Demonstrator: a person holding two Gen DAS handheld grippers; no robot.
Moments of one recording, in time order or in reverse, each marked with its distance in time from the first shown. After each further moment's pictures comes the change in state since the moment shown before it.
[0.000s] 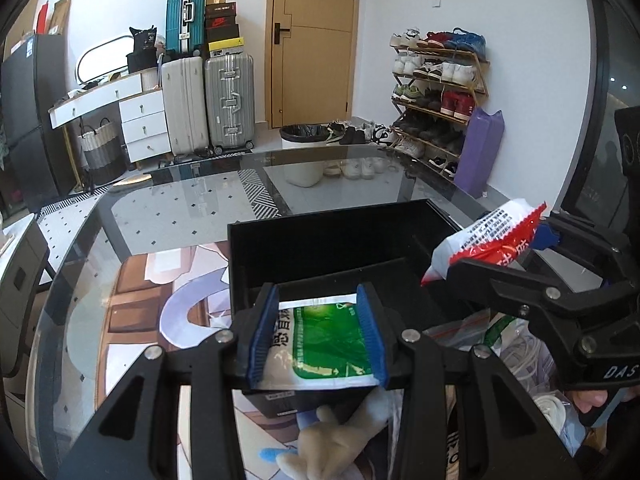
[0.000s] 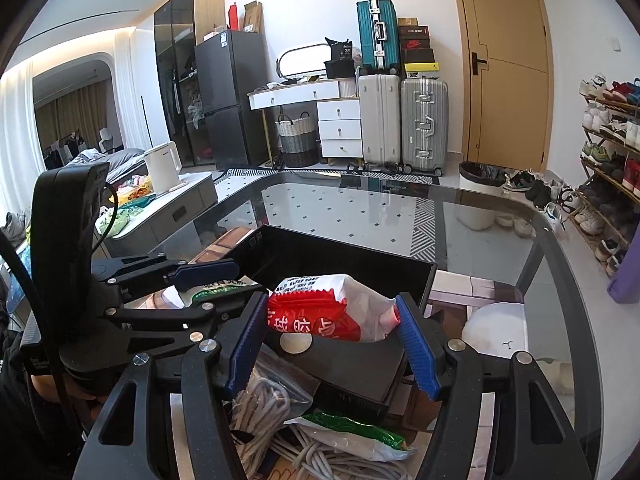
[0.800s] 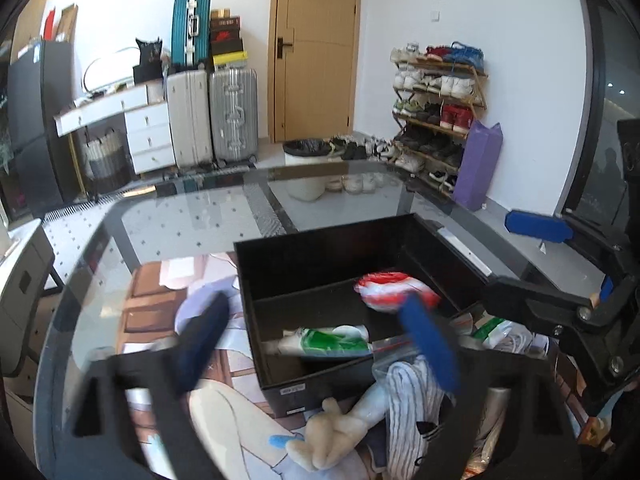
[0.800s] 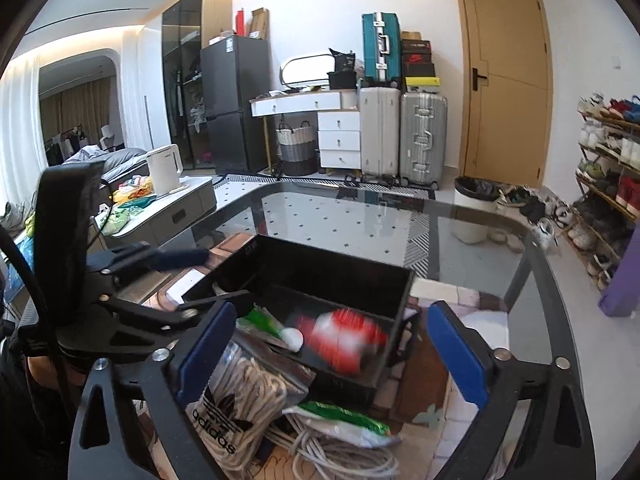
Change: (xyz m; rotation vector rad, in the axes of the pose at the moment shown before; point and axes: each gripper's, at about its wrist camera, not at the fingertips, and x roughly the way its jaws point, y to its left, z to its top) left arm -0.030 0.002 -0.006 0.006 -0.085 0.015; right arm -0.020 0.000 -0.013 -0.032 -0.040 -0.022
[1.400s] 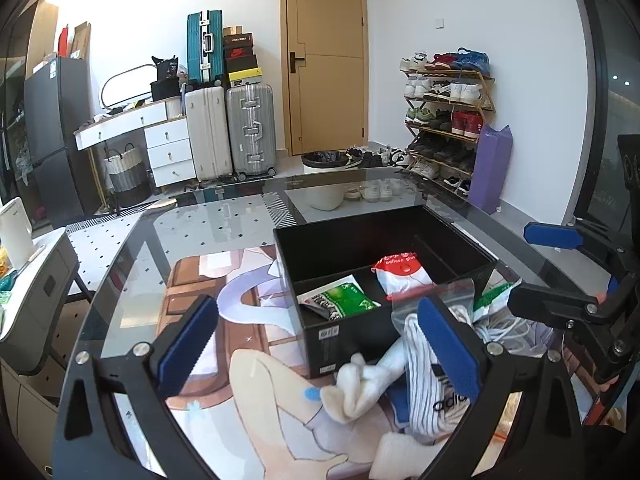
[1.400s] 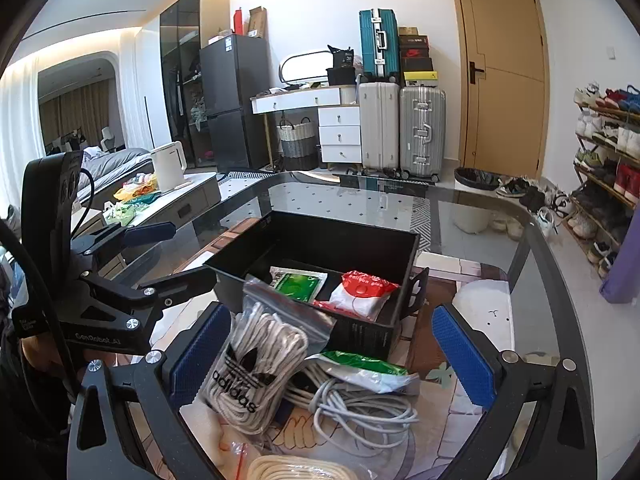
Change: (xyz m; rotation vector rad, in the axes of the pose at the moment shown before) left arm -0.038 0.007 -0.024 0.025 -0.029 0.074; right arm -0.024 0.014 -0.025 0.007 0.007 0.009
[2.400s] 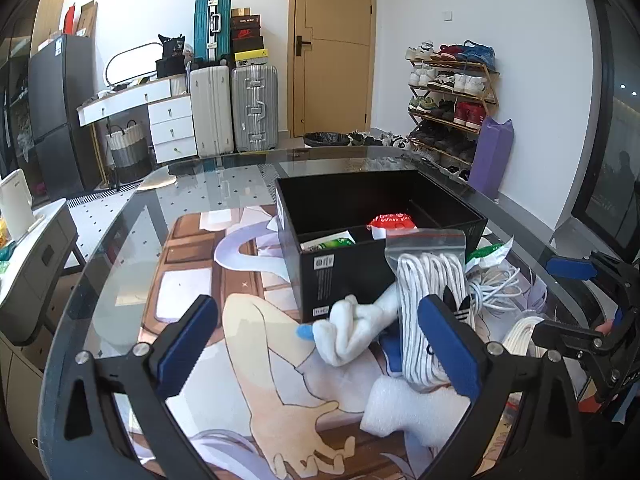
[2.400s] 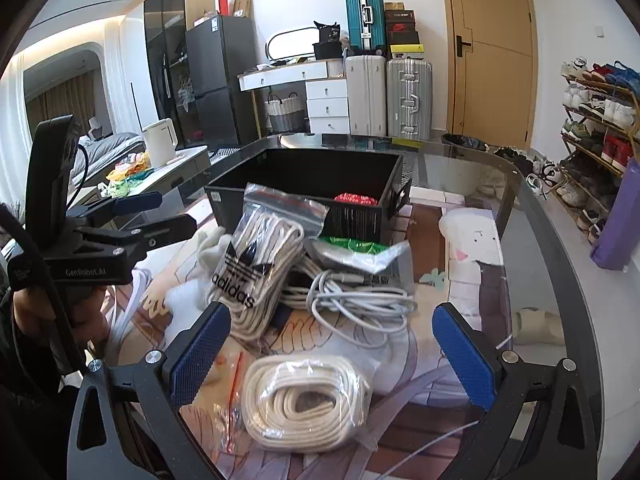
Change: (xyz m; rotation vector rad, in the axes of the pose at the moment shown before) left arm -0.007 -0.002 -0.031 -0.055 0.062 -0.013; right arm -0.039 0.005 -0.069 0.040 0.103 -0.035
